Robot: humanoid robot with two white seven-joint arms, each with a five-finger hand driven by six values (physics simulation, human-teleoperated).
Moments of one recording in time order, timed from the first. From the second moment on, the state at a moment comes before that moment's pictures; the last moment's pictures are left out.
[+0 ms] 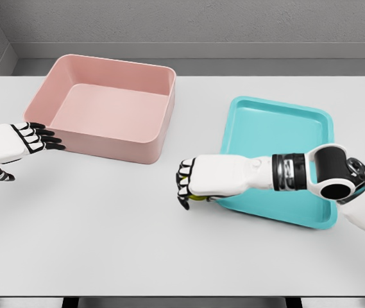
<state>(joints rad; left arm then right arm) -0.39 1.26 -0.60 -1.65 -0.38 -0.61 -0.18 -0.57 -0.62 0.73 -1.76 0.40 -0.61 0.61</state>
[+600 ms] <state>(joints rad) -0.39 1.26 -0.60 -1.65 -0.38 -0.61 -0.18 -0.61 -0.46 0.80 -1.66 0.47 -0.61 0.61</state>
